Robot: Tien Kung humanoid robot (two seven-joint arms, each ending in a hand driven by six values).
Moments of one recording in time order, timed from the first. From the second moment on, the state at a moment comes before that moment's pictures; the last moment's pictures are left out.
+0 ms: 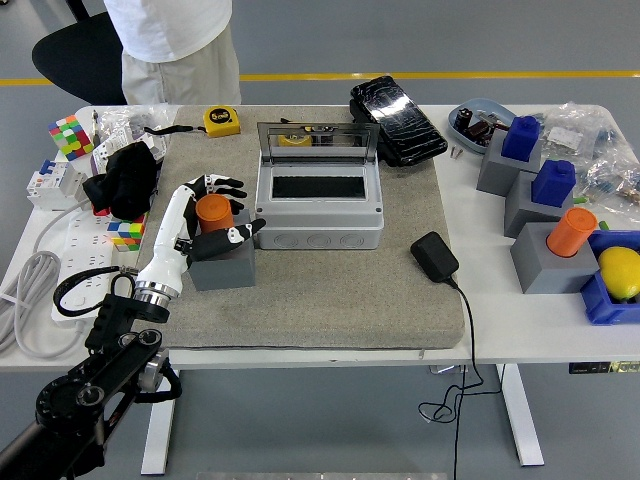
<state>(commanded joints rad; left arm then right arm) -0.29 0.06 -1.04 -1.02 1.16 0.28 -0.49 0.11 -0.34 0.23 0.30 0.18 -0.10 -0.02</state>
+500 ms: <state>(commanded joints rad) -0.31 0.04 -1.04 -1.00 1.12 0.29 -0.53 0.10 -0.34 0.24 0.30 0.18 -0.10 -0.02</state>
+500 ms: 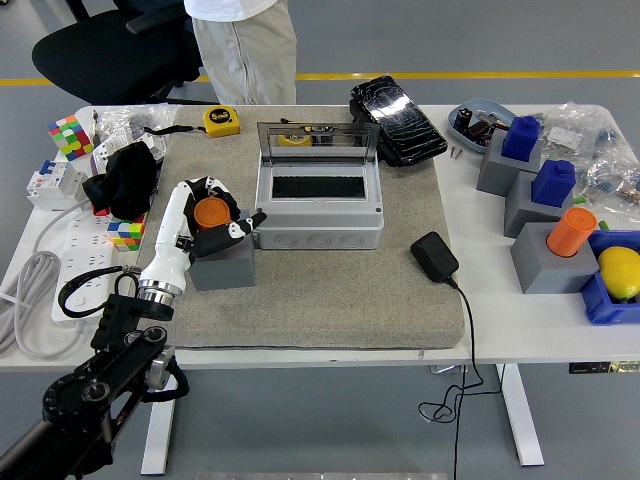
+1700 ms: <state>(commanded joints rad) -0.46 0.05 -0.93 -1.19 1.44 0.34 -0.22 0.10 -0.34 0.24 0.30 0.18 -0.10 -0.02</state>
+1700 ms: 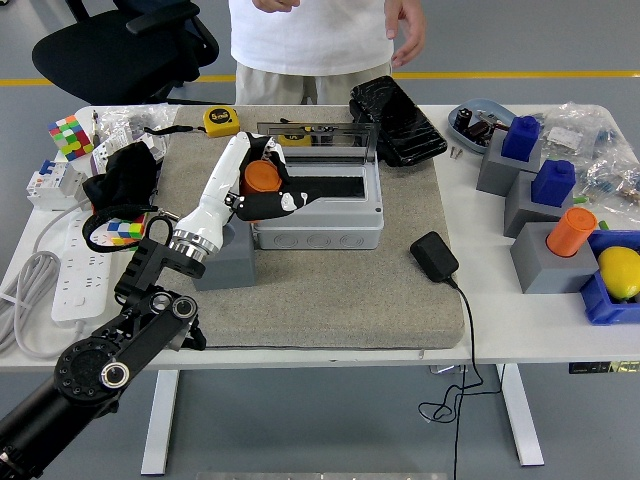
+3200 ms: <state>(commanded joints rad) -0.92 0.00 -0.54 -0.81 1.82 0.25 0.16 0.11 -0.34 0.18 0.31 0.20 -0.10 -0.02</state>
